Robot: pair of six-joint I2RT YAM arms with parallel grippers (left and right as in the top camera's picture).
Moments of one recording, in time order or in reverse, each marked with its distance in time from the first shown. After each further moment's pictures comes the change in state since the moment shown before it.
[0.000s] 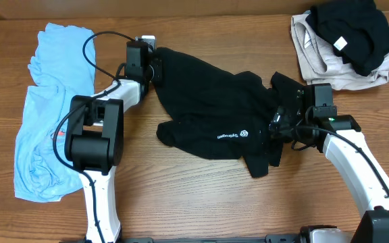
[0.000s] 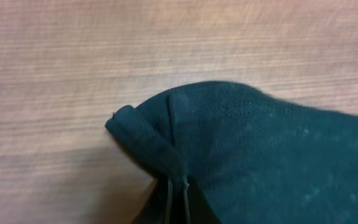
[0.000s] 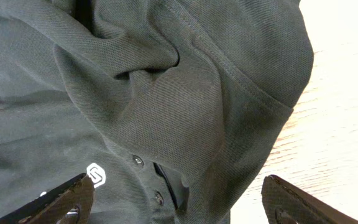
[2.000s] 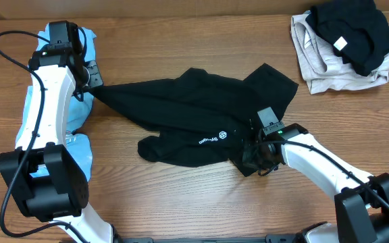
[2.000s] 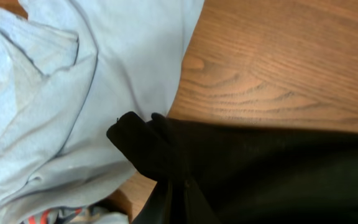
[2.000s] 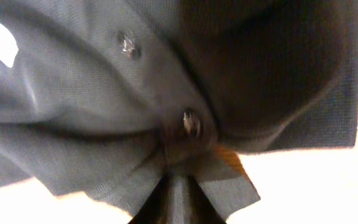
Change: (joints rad) left arm 0.268 -0.402 0.158 -1.004 -0.146 -0.098; right arm 0.341 0.130 -0.098 -0.034 -0.092 0.182
